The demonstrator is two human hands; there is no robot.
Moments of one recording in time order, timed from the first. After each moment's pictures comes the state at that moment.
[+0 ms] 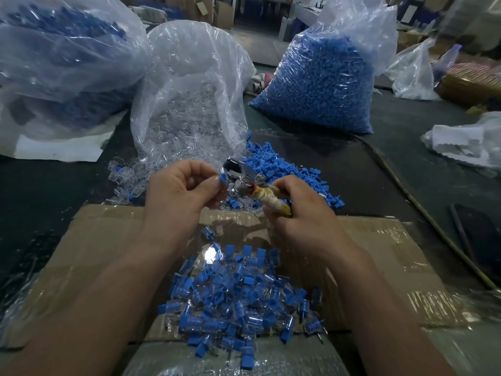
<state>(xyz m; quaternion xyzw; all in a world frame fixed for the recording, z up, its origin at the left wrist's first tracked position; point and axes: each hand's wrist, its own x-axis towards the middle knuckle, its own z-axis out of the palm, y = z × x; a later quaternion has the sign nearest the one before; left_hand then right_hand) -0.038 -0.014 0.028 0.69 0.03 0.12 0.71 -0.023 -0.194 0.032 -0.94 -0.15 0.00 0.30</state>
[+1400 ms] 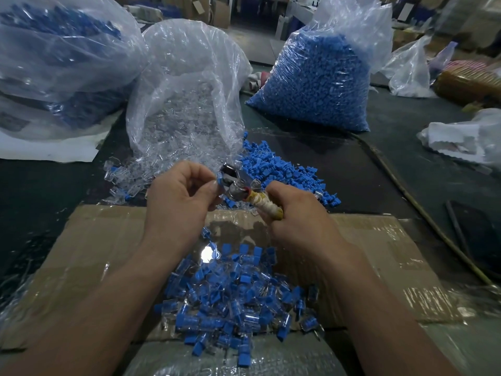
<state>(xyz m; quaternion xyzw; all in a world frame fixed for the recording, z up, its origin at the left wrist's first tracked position) -0.043 -0.021 0.027 0.77 0.01 0.18 0.62 -0.024 -0.188 0.031 -0.96 -0.15 0.01 0.23</state>
